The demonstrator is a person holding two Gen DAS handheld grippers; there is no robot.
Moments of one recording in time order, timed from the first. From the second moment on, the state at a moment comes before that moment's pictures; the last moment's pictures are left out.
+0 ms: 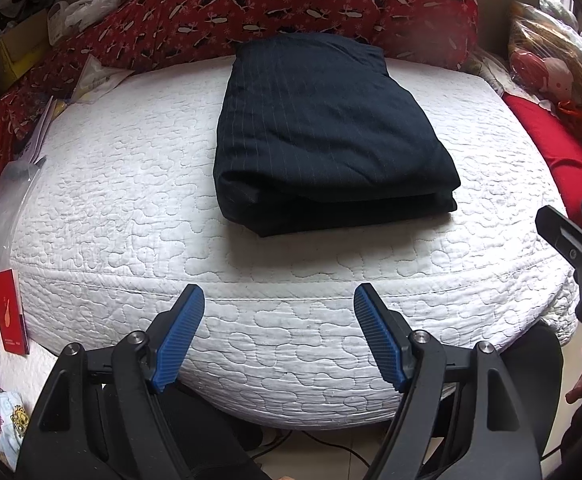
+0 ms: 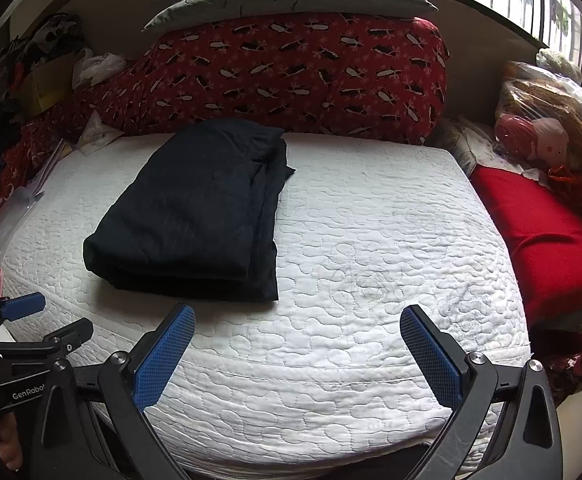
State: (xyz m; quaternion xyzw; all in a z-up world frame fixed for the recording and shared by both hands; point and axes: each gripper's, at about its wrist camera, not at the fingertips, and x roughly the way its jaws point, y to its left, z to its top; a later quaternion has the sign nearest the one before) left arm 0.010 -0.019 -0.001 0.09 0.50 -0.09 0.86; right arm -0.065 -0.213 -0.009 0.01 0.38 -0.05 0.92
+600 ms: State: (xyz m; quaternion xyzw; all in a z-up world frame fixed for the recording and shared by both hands) left arm 0.005 -0.014 0.007 0.08 0.49 -0.10 0.86; right arm -0.067 -0.210 -0.002 0.00 0.38 -0.05 0.93
